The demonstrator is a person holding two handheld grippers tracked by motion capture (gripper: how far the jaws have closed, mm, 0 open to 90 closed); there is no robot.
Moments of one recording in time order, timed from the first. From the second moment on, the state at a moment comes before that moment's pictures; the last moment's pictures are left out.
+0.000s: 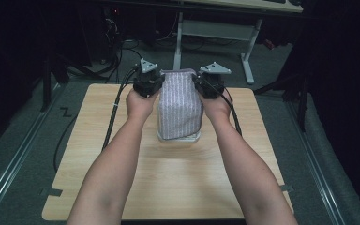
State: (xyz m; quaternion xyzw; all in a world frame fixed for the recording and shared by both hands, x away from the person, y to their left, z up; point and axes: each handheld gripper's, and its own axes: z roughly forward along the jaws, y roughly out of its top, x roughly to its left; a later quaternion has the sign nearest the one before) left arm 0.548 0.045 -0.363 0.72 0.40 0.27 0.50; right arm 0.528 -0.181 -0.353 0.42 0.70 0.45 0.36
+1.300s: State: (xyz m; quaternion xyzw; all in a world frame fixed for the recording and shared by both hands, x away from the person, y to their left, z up) left arm 0.520 0.065 -0.369 0.70 0.41 0.26 0.51; right arm 0.513 -0.197 -0.349 0.42 0.71 0.45 0.33
